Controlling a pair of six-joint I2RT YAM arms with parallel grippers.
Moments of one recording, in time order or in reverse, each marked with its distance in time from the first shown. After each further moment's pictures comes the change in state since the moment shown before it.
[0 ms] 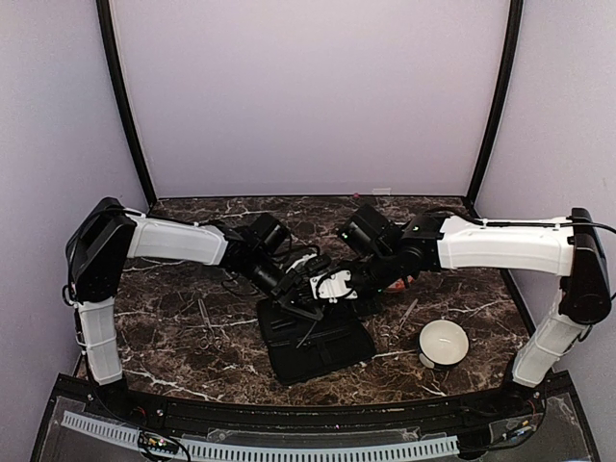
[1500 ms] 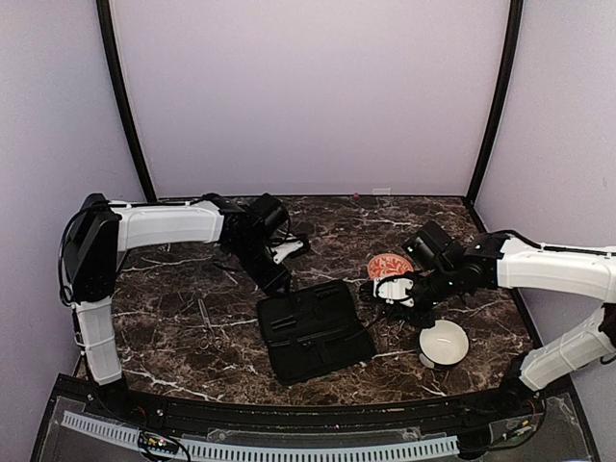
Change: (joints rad) left arm 0.014 -0.026 0.195 -0.379 -1.026 0.378; right arm -0.177 -0.339 -0.382 -0.022 0.036 0.211
